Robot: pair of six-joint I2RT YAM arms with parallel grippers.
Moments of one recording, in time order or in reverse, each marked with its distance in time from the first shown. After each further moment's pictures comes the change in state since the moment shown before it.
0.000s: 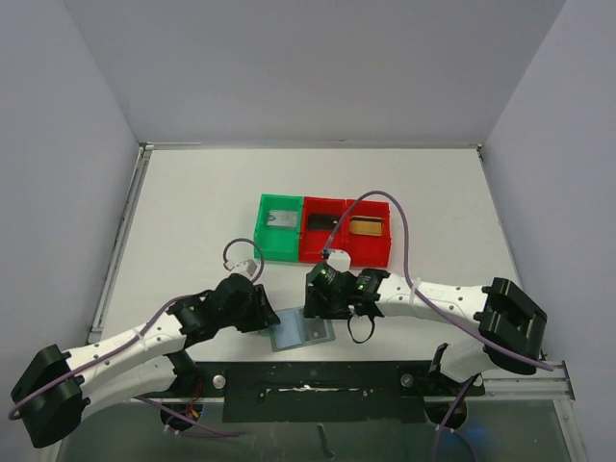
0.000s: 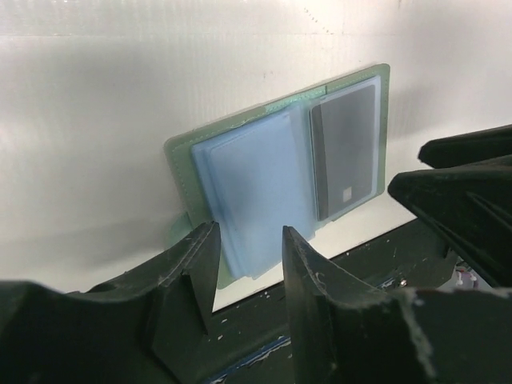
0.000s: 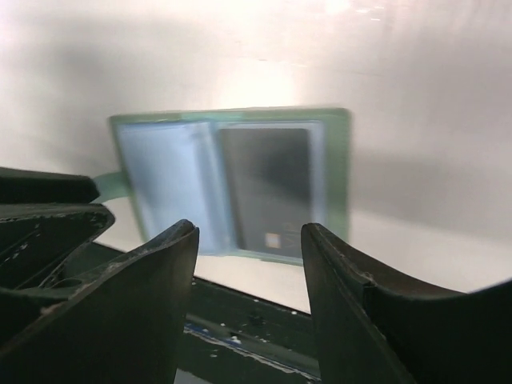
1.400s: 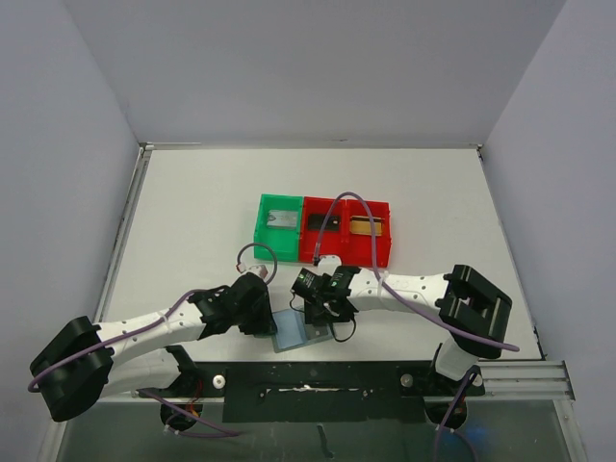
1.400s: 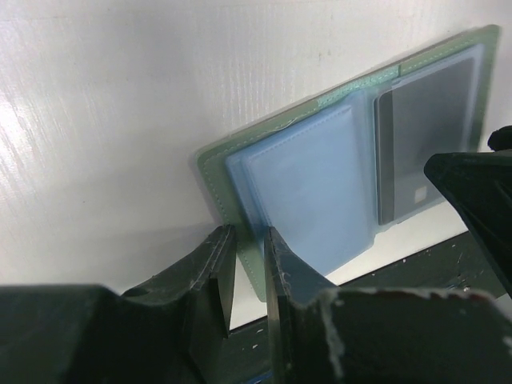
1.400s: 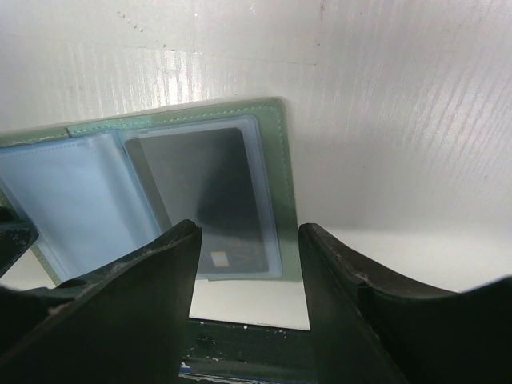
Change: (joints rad) left arm -0.019 0.246 0.047 0.020 0.013 0.071; right arm 0.030 0.200 0.131 -0.231 0.109 -0.004
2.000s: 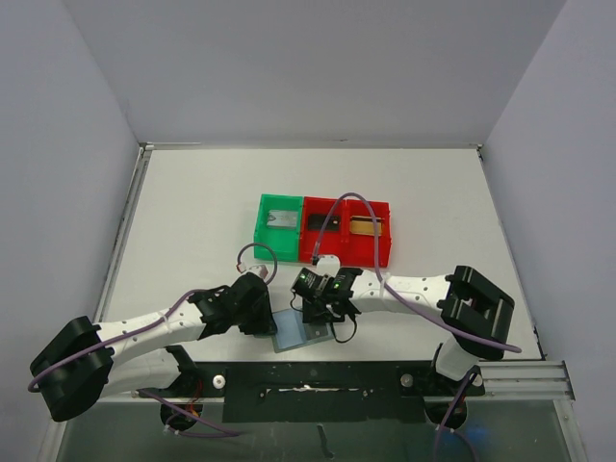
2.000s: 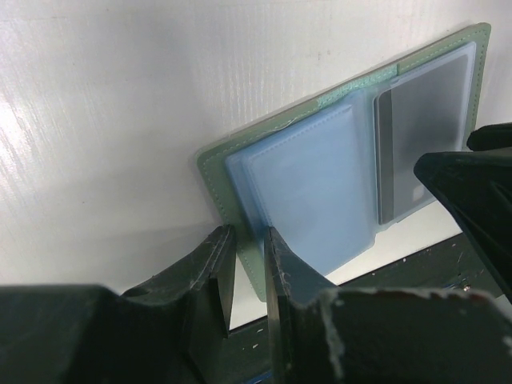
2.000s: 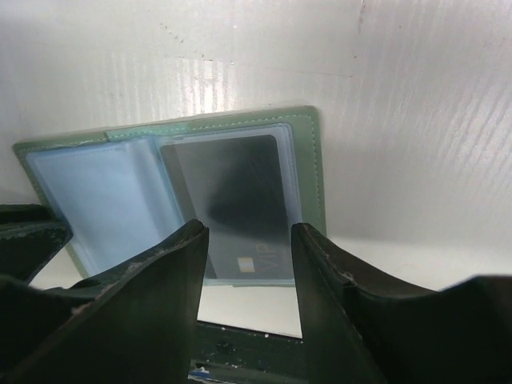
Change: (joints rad) left arm 0.000 0.000 0.000 0.002 0.004 0.002; right arm 0.000 -0.023 -0.029 0.087 -0.019 0.009
